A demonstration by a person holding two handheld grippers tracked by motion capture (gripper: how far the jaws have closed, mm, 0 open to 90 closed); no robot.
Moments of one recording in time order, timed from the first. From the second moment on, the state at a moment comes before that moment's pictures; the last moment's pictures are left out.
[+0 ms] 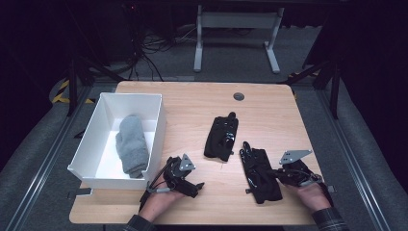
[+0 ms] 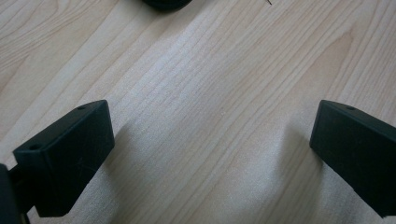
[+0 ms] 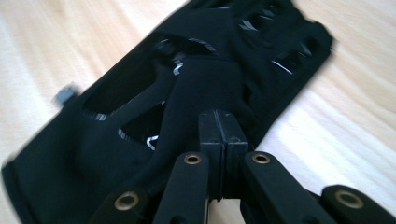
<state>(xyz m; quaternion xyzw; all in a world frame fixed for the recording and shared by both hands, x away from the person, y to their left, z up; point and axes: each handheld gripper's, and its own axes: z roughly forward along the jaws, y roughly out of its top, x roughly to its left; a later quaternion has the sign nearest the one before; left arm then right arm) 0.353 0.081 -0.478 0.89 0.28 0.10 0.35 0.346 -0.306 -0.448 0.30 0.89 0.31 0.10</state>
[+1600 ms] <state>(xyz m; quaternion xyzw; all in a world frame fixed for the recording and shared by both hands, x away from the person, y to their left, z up) 0.472 -0.001 -0.444 0.88 0.30 0.05 0.38 0.364 -0.340 -0.468 0.41 0.82 0.35 0.20</state>
